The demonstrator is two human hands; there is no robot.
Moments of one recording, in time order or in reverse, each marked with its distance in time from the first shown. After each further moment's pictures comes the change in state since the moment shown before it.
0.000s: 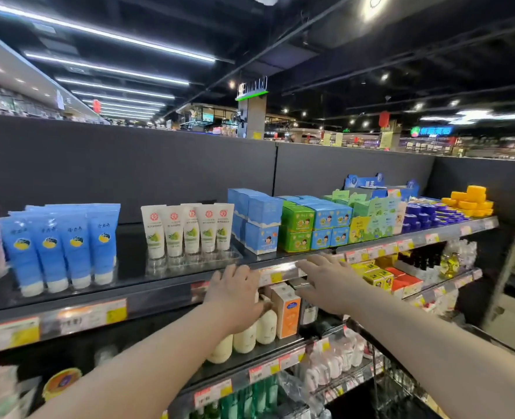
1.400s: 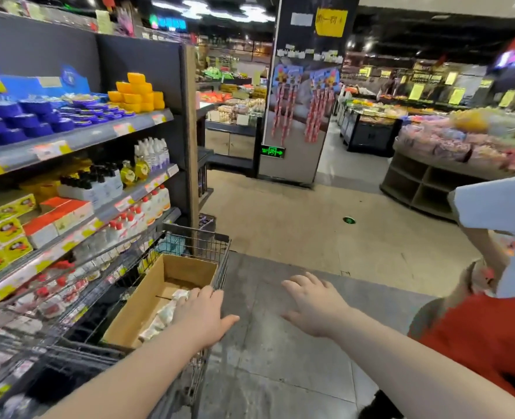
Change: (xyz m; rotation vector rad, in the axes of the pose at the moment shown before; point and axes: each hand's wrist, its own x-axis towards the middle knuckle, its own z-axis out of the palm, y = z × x) left_hand 0.072 0.709 0.173 -0.125 -0.380 0.697; right_hand -0.452 0.534 0.132 0.116 -0.413 0.865
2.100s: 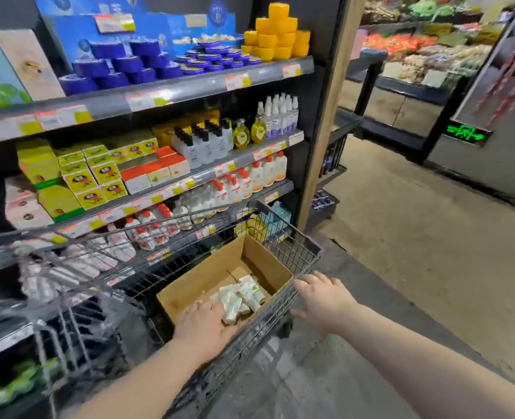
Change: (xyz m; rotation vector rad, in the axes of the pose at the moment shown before) left_hand 0.172 -0.038 0.047 -0.178 -0.179 -0.664; right_hand 0.346 0.034 0.006 -0.134 -0.151 -0.612
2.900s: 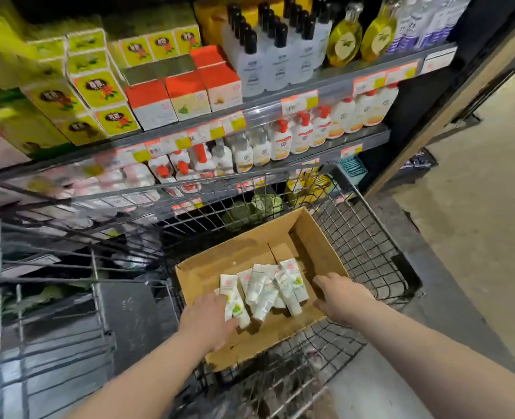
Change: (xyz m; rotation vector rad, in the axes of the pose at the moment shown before) left_hand 0.190 -0.093 0.069 -0.220 -0.336 -0.307; right_hand 0.283 -0.001 0.059 -0.012 -0.450 -0.081
